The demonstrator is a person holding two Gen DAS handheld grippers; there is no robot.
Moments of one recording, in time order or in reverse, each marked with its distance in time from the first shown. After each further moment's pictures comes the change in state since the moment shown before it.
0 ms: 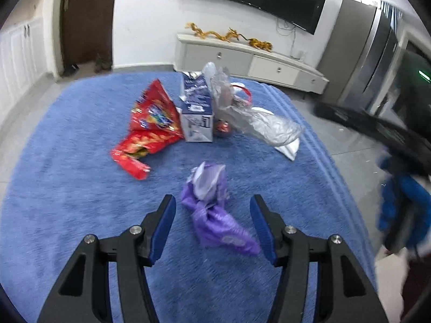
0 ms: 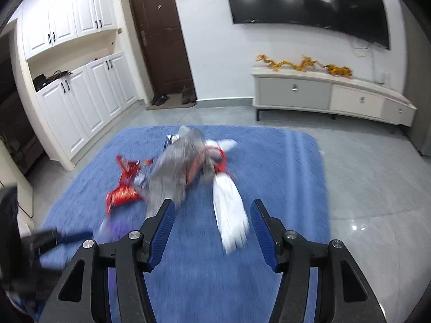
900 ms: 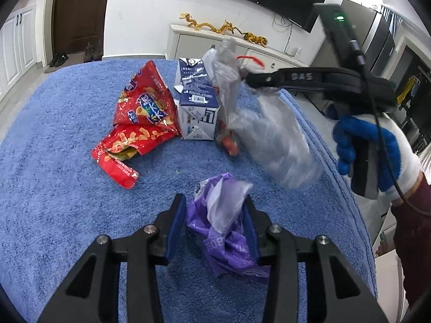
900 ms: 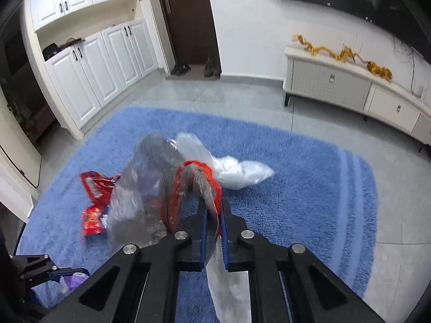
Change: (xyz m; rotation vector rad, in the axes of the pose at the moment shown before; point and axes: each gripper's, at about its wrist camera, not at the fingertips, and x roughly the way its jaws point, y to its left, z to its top) left arm 0.027 0.011 0.006 -0.013 0.026 -0.052; right arm 0.091 0.006 0.043 -0.123 0.133 0.077
